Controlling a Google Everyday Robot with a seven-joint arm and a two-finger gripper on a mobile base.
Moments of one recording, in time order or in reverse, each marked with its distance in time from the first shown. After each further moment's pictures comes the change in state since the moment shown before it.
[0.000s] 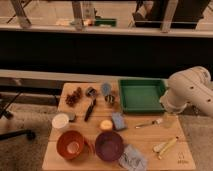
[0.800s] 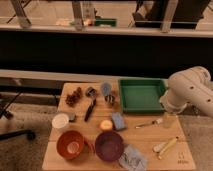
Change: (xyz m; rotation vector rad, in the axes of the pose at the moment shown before) arm -0.003 0.003 0.001 -0.002 -0.011 -0.005
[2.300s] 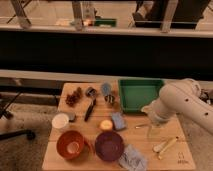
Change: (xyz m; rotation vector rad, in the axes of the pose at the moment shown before) arm -0.094 0.057 -0.003 -0.021 -0.193 -0.107
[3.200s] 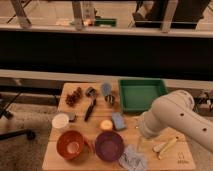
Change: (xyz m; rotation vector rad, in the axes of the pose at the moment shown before) arm -0.060 0.050 0.004 -0.004 -0.080 -0.036
